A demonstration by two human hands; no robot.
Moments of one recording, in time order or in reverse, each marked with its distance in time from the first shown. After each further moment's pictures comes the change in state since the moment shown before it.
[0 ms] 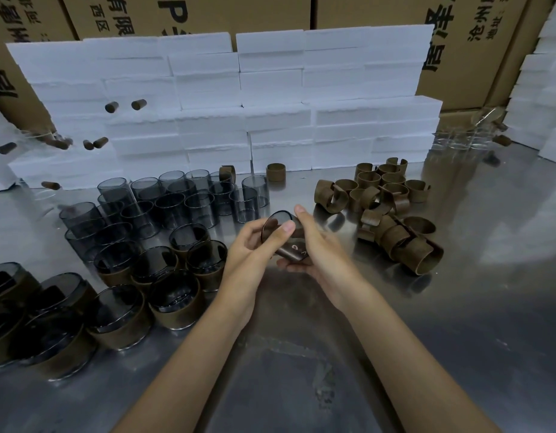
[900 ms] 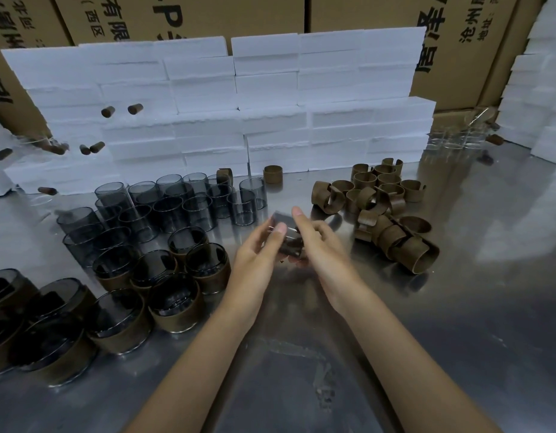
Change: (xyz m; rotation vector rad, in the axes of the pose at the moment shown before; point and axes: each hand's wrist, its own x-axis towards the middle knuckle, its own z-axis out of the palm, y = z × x) left_hand 0.002 -0.001 0.010 -0.090 -0.029 -0.053; right_hand 0.003 0.008 -0.002 0.005 0.129 -0.076
